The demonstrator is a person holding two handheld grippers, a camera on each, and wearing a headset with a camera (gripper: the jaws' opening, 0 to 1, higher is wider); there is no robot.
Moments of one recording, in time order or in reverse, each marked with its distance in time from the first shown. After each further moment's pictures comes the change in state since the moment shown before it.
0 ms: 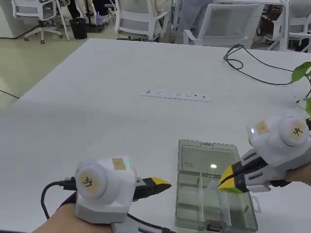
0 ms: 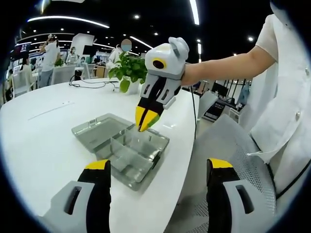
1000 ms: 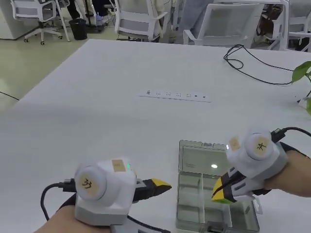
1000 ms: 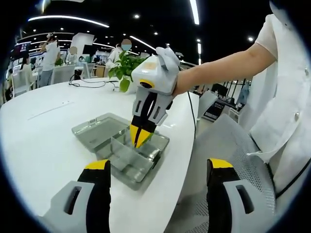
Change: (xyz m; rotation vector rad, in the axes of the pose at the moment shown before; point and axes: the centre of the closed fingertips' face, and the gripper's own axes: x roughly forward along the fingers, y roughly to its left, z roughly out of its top) left arm 0.000 0.001 -0.001 -0.002 0.004 -0.003; right arm 0.041 -0.001 -0.024 -0.024 0.147 0.038
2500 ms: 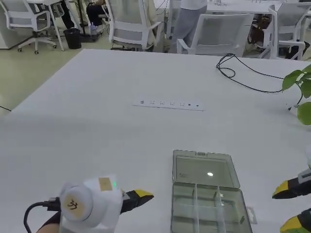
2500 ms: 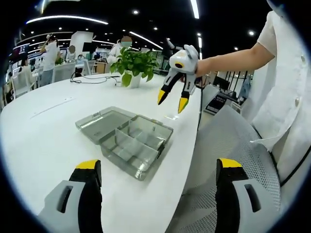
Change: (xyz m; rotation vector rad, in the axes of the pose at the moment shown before) left arm -0.007 0.008 -0.018 0.021 0.051 0.020; right arm -0.096 0.022 -0.108 0.166 0.014 -0.099
